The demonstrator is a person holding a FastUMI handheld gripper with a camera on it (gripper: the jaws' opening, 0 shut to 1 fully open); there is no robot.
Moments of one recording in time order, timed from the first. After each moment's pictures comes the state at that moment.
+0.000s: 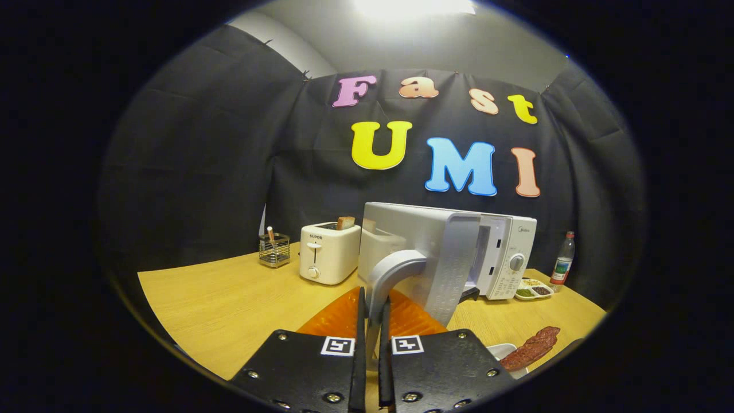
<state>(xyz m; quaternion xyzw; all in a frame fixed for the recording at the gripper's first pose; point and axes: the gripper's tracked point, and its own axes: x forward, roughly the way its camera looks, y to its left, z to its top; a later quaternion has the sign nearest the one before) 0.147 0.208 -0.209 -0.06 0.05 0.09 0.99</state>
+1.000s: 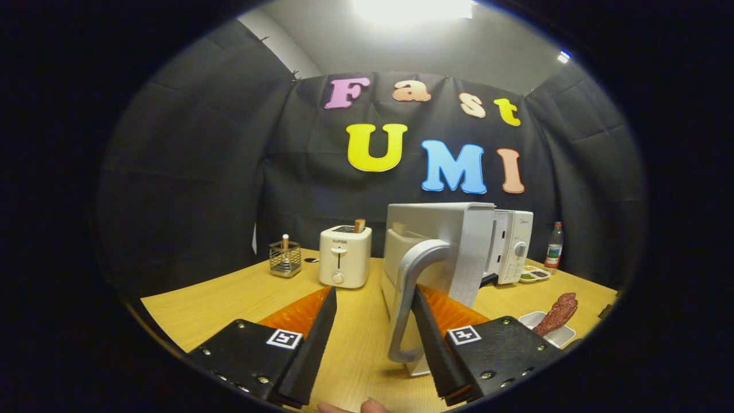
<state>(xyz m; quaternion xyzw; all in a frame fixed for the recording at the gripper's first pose) 0.110 0.311 -0.212 -0.03 0.06 0.07 0.99</state>
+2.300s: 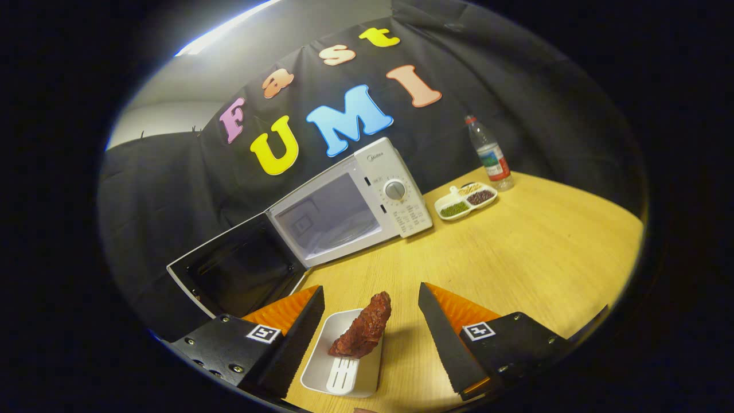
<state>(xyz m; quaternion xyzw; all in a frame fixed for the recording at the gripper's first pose) 0.126 -0.037 -0.271 0.27 0.20 0.09 0.94</state>
